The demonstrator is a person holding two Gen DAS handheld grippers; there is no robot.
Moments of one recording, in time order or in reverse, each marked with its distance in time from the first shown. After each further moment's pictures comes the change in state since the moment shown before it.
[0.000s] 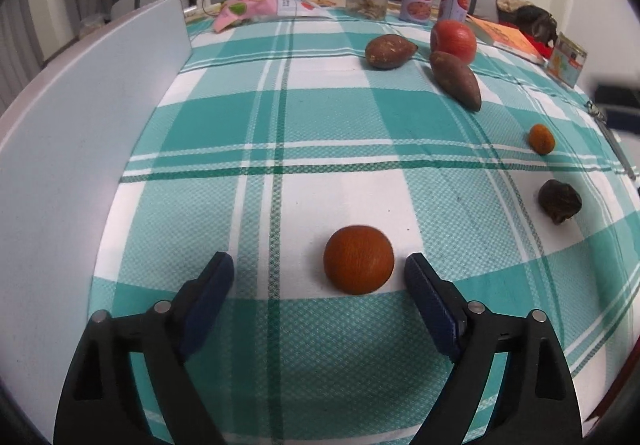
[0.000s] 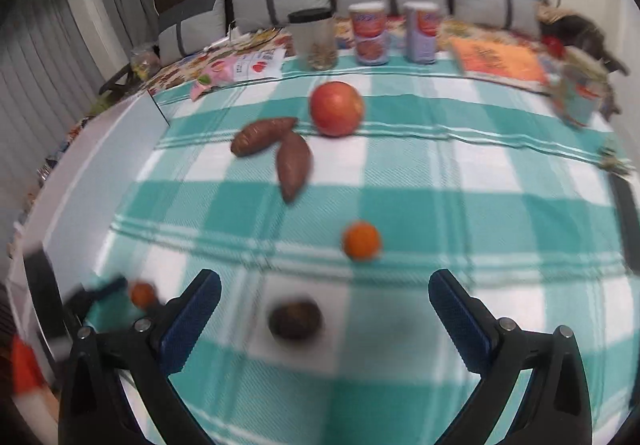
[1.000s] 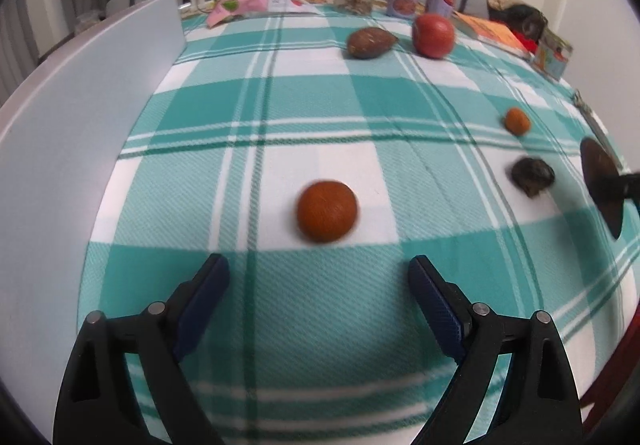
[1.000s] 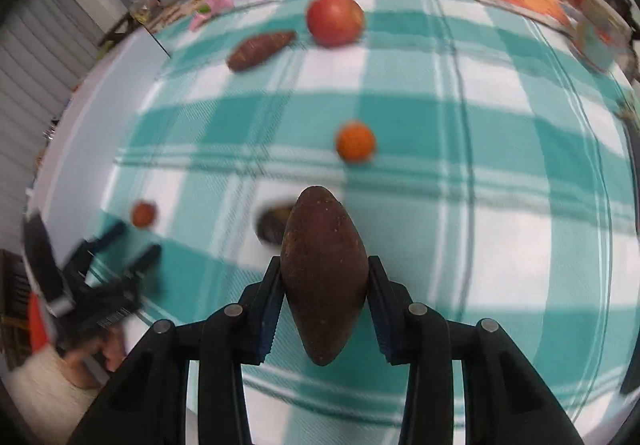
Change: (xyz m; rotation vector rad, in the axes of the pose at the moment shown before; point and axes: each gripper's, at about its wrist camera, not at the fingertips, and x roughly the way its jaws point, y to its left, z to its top) left arm -0.019 -0.015 -0.020 0.016 0.031 -0.030; right arm -0.009 -0.026 -0.065 -0.005 0.251 0.012
